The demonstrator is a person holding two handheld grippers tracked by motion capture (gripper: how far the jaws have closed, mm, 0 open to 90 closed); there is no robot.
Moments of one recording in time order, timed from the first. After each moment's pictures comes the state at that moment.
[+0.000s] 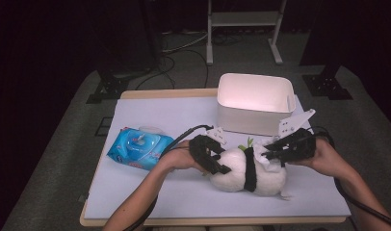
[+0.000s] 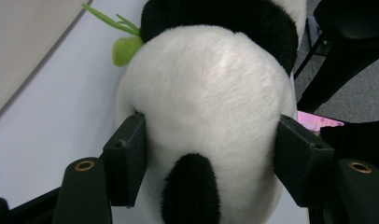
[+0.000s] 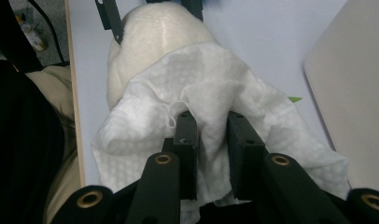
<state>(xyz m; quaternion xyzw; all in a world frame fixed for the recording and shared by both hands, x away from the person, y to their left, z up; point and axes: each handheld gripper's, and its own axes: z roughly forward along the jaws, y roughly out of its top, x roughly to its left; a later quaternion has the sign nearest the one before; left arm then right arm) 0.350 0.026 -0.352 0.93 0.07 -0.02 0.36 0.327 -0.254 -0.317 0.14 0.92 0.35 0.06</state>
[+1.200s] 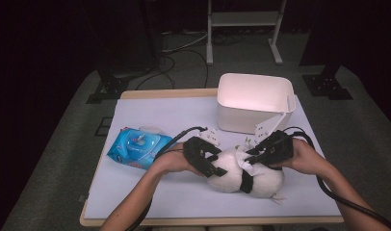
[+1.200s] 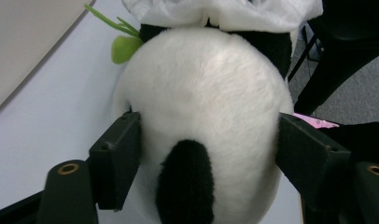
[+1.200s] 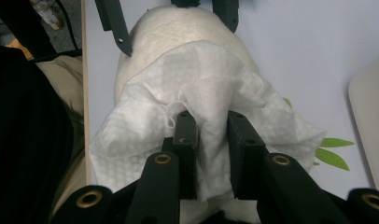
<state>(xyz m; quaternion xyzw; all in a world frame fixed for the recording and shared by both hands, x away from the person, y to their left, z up) 0.344 0.039 -0.355 0.92 0.07 -0.02 0.38 0.332 -0.206 -0.326 0.10 0.94 0.31 0.04</state>
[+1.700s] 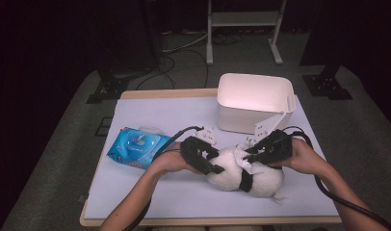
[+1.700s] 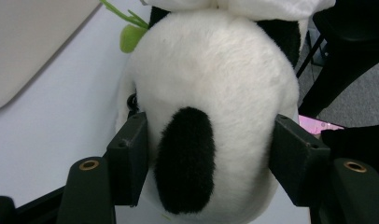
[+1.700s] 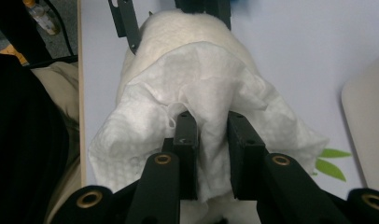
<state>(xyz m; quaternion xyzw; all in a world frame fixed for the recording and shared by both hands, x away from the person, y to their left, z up) 0.348 0.047 -0.358 0.92 0.08 -0.02 0.39 0.333 -0.202 -0.325 0.11 0.94 0.32 0.05</state>
